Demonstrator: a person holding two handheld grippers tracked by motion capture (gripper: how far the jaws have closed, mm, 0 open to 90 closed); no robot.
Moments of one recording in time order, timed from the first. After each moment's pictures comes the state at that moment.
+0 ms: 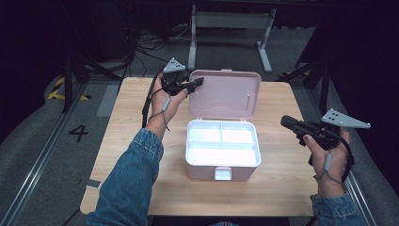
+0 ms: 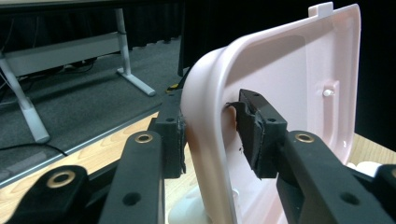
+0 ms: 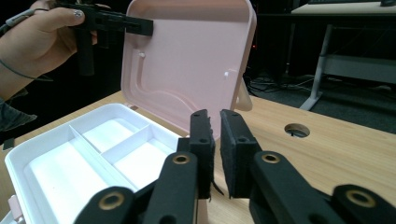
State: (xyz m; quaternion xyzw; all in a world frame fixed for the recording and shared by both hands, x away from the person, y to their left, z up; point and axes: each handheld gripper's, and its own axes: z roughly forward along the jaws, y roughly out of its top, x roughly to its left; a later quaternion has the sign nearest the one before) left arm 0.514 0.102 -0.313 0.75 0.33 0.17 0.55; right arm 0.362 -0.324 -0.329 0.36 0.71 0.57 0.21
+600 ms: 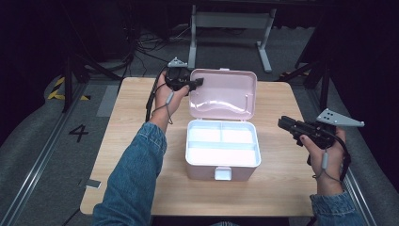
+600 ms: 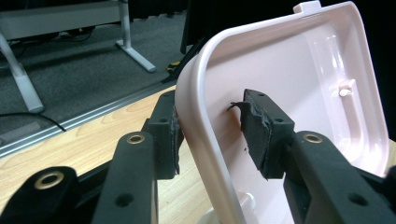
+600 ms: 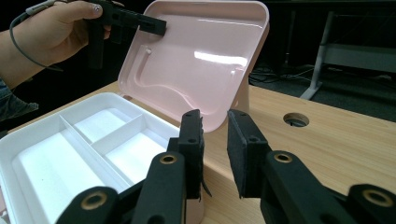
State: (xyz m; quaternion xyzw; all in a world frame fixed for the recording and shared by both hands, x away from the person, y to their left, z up) left arm 0.547 0.099 -0.332 0.76 0.37 0.14 0.51; right arm 0.369 -0.324 -0.337 0.36 0.72 0.56 0.20
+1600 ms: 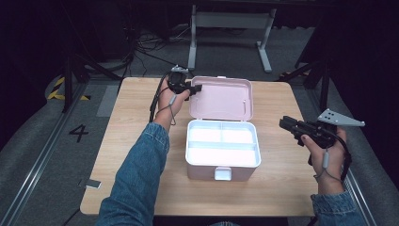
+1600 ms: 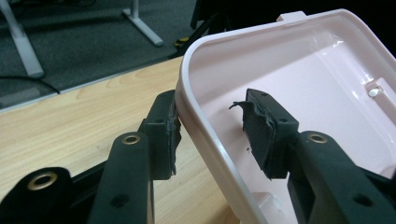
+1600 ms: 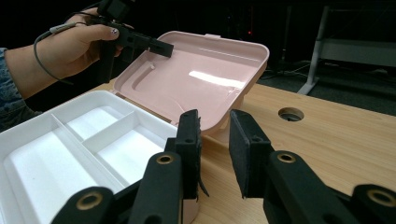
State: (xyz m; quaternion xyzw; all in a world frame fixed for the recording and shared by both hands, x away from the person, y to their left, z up) left arm 0.570 0.097 -0.371 0.77 0.41 0.11 0.48; right arm 0.372 -0.329 -0.341 0.37 0.72 0.55 0.20
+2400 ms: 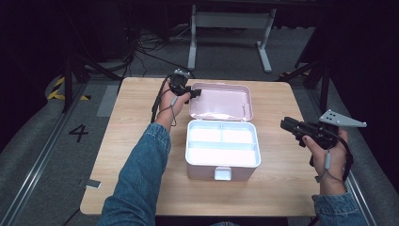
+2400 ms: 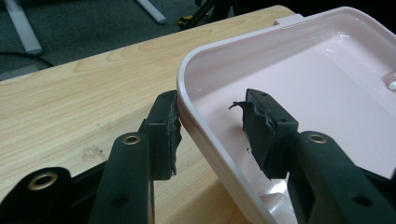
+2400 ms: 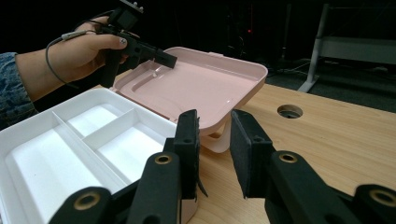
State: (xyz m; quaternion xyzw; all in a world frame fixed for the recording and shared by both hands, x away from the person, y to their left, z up) left arm 0.578 0.095 -0.389 0.79 0.42 0.10 0.44; right arm 0.370 -0.333 -0.342 0.38 0.72 0.55 0.20
